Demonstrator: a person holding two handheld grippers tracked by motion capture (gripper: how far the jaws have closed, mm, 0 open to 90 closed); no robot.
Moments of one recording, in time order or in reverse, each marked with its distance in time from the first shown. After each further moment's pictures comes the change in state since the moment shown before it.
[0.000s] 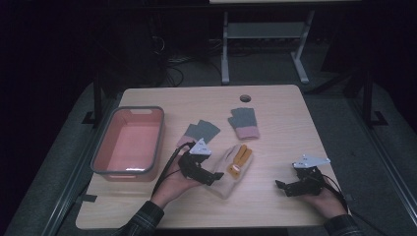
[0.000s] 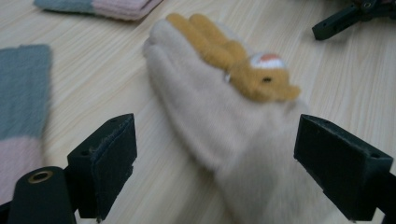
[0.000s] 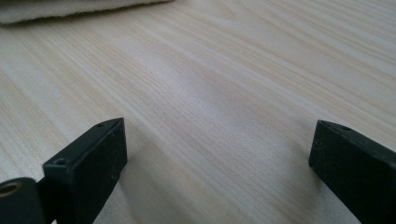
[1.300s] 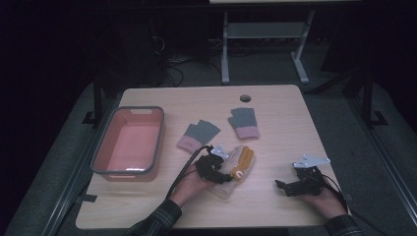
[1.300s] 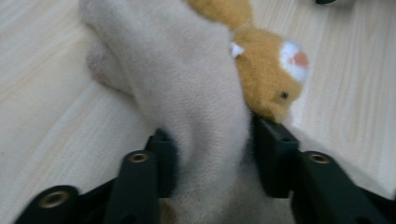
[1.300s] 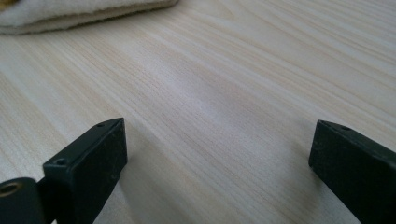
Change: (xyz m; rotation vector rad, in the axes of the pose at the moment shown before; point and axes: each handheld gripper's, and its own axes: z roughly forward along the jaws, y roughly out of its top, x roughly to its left) left arm -0.007 0.005 0.047 0.157 -0.114 -0.034; right arm 0.000 0.000 0.000 0.000 -0.003 0.003
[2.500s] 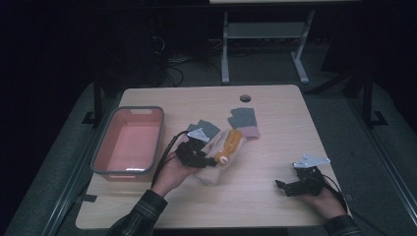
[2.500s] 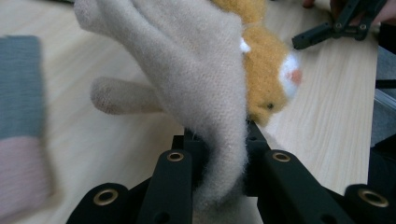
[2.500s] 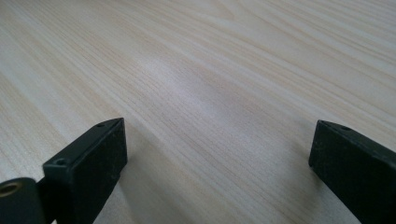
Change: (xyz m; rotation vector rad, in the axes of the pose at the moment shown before) left arm 0.018 0.008 -0.081 -0.098 0.023 -0.077; right arm 0.000 0.000 0.000 0.001 -0.001 0.004
